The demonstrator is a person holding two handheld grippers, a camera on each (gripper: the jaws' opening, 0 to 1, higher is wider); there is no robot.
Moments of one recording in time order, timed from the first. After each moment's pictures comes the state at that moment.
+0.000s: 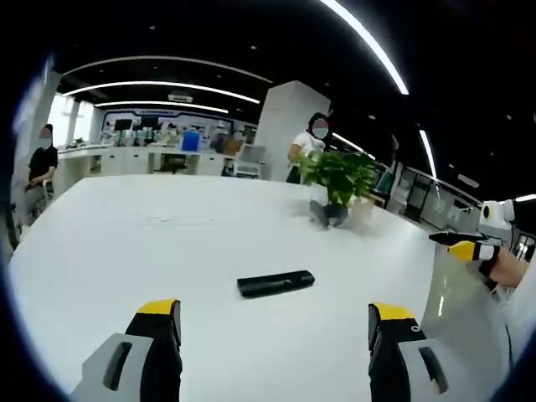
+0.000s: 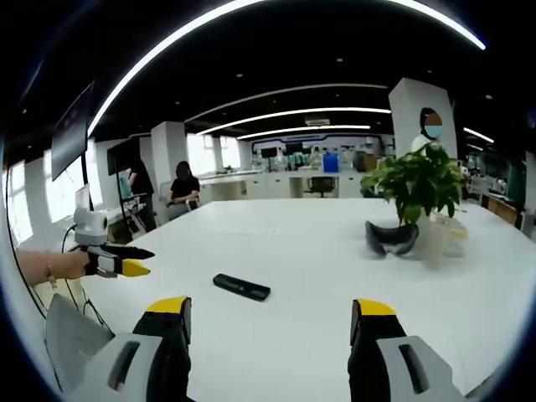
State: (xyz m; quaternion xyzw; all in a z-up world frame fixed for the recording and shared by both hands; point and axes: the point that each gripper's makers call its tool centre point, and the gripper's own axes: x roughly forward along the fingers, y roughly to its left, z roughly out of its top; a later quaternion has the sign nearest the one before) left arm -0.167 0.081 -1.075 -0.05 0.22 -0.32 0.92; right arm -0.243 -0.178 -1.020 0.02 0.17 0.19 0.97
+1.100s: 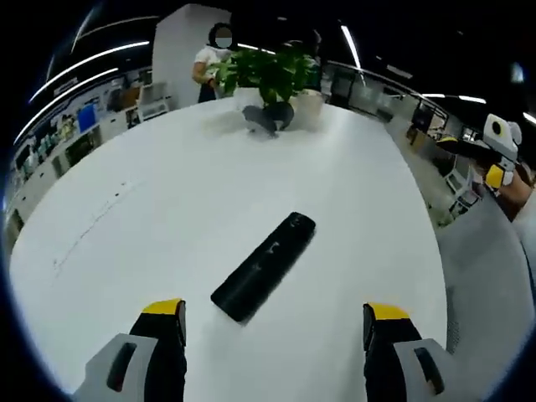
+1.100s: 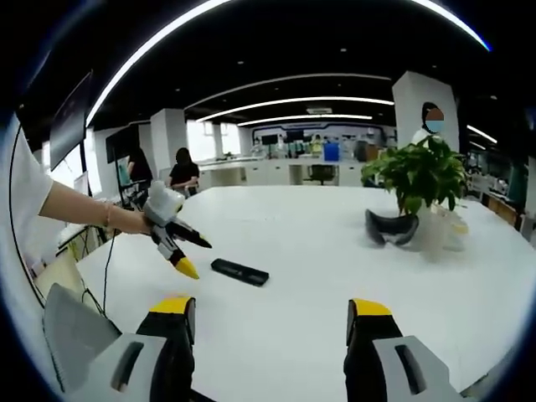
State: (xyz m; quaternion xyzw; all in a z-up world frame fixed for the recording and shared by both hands) left arm -0.088 0.018 -1.152 0.19 0.36 -0.51 0.76; right arm -0.248 -0.181 -1.033 0.00 0.20 0.19 0.96
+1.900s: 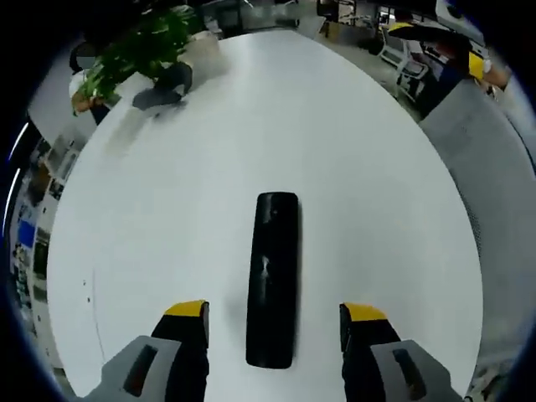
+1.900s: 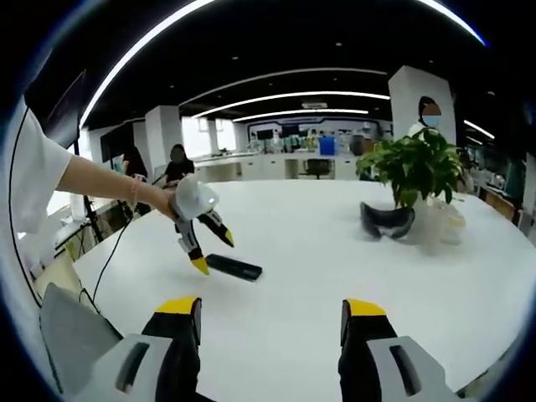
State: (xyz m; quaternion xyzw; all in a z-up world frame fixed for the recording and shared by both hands) left arm -0.063 -0.016 -1.184 0.44 0.36 -0.60 0.57; right arm -0.242 -0.190 -1.045 0.01 0.22 0.18 0.96
